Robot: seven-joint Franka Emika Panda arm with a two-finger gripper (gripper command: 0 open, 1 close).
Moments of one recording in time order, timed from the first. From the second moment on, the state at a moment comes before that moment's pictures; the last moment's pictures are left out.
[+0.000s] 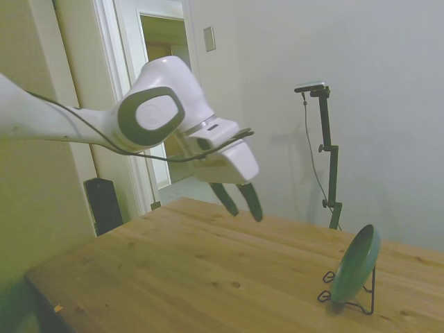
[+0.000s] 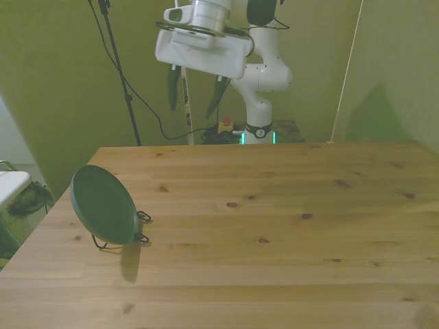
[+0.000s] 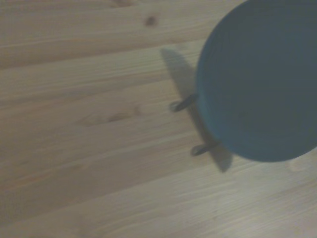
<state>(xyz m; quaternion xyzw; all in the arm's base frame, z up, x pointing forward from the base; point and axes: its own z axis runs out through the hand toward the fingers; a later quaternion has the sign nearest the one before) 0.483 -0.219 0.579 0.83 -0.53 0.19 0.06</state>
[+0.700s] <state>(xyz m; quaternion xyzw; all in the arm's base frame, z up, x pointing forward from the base) 0.543 -0.335 0.579 0.81 -0.54 0.19 0.10</state>
